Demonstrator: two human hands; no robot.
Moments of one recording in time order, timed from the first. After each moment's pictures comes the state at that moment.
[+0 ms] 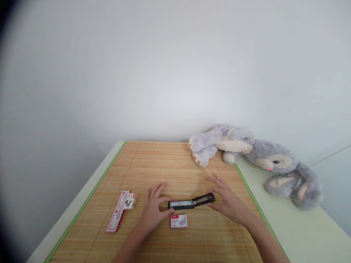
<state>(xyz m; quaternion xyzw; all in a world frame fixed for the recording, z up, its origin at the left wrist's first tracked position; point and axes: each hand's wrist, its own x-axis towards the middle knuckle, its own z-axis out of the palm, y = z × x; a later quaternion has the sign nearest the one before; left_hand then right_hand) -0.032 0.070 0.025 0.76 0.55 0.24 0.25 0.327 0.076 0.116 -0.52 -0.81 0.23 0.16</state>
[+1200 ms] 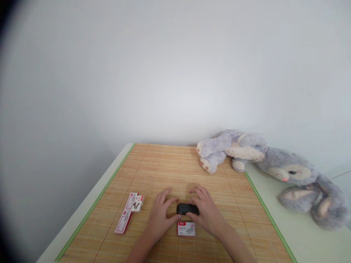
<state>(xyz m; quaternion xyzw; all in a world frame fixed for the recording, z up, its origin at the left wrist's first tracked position) -0.031 0.059 0.030 0.73 0.56 0.30 0.26 0.218 0.085 0.082 -0.47 -0.85 0.18 0.17</state>
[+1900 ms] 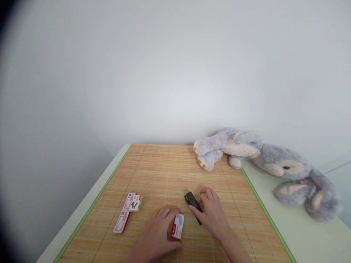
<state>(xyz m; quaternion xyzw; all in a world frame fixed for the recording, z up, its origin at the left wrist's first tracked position) -0.022 0.020 0.068 0.76 0.54 0.15 0.34 0.239 0.069 0.058 -0.58 -0.77 0.12 0.23</state>
